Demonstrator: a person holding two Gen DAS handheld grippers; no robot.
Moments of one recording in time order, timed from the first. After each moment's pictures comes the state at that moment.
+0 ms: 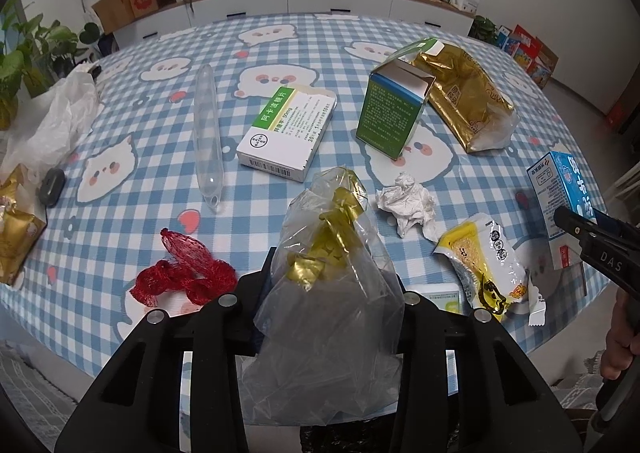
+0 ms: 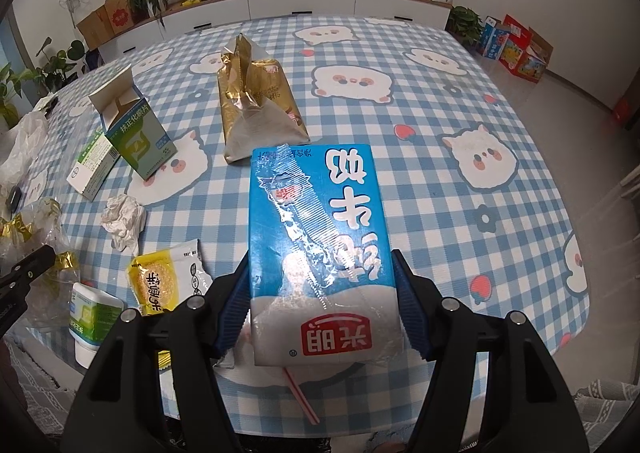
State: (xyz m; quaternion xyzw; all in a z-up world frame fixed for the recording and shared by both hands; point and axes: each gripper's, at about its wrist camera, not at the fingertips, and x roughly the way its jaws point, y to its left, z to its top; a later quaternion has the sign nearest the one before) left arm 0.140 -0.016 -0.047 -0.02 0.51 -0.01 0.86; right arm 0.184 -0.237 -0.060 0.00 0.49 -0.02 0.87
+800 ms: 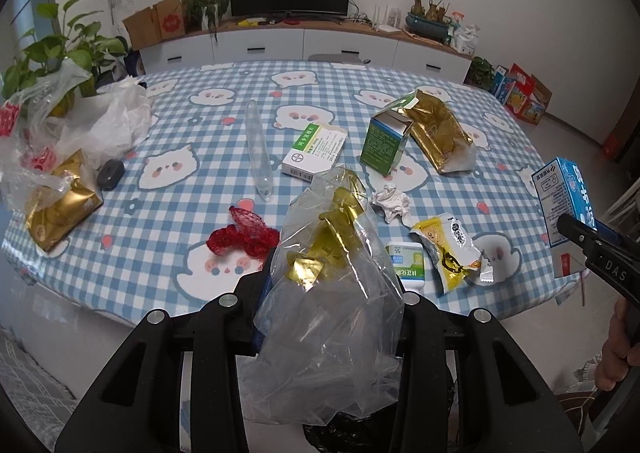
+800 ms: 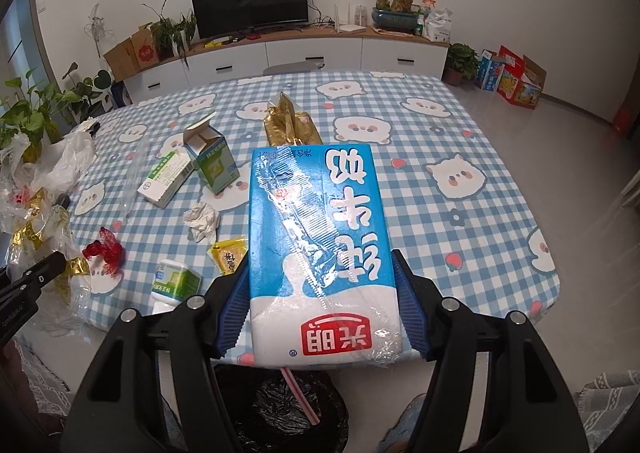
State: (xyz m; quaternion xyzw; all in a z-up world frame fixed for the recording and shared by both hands) left arm 0.041 0.007 0.025 -0.04 0.44 0.01 0.89; right arm 0.088 -0.217 0.020 0.02 0.42 0.00 0.91
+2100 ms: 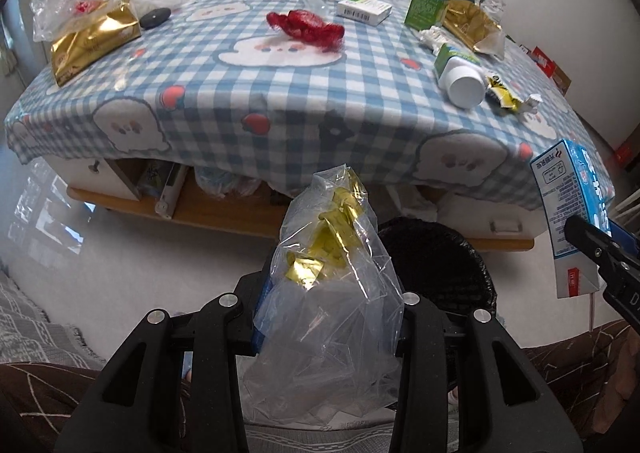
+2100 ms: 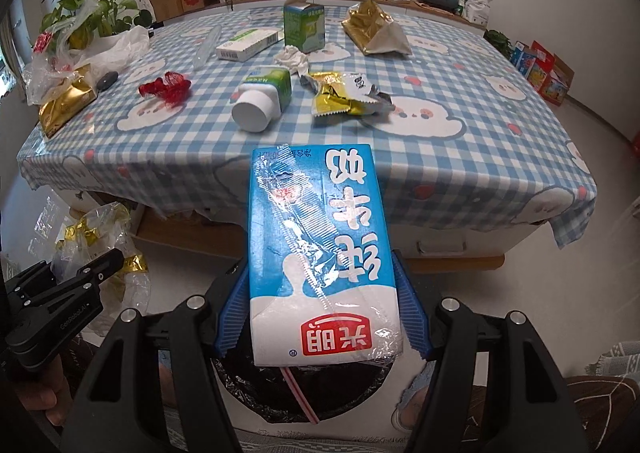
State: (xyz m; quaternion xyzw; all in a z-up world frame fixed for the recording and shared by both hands) left arm -0.098 0.034 -0.119 -0.08 0.50 0.04 0.86; right arm -0.050 -0.132 -0.090 -0.03 0.46 0.05 0.89
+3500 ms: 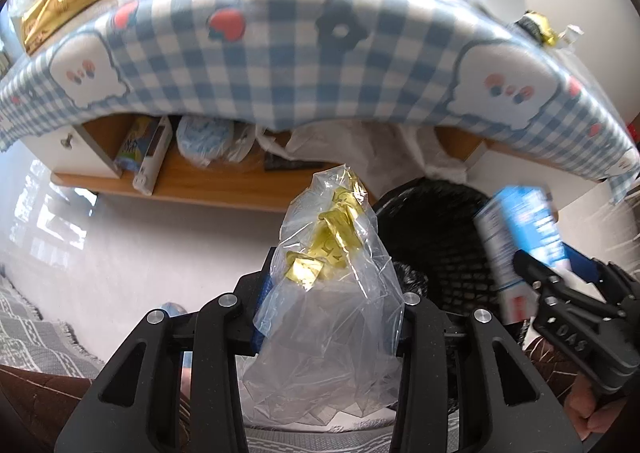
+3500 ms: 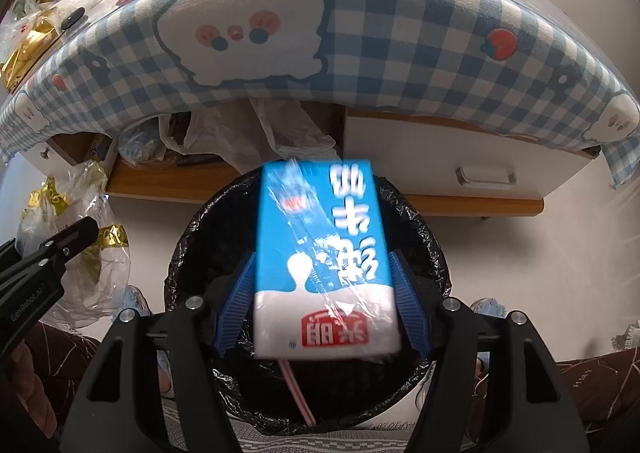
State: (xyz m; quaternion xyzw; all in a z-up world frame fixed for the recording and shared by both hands) left arm -0.088 0.026 -0.194 -0.06 0.52 0.03 0.85; right arm -0.034 -0.121 -0.216 -0.02 0.53 0.04 0.85
